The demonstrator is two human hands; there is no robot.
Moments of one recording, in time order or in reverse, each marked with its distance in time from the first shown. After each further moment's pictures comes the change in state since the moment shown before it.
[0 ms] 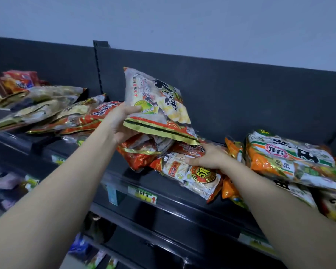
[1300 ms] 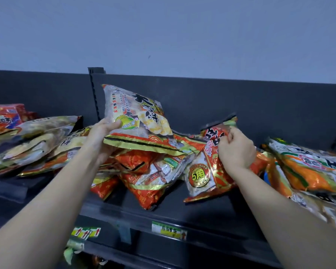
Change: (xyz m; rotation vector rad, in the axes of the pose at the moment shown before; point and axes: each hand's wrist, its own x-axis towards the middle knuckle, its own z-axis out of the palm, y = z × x) left_hand 0.050 0.054 -0.084 0.088 0.053 0.133; right_hand 0.005 -0.062 -0.018 0.320 1.089 0.190
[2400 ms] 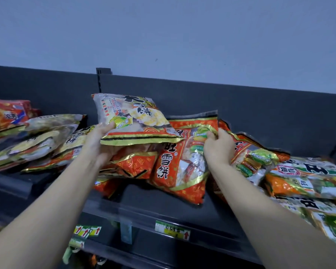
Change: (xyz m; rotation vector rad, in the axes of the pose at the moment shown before) left_hand -0.007 -0.001 -0.024 -0.244 0.018 -0.056; right_hand -0.023 -0.051 0.011 0.287 -0.158 0.123
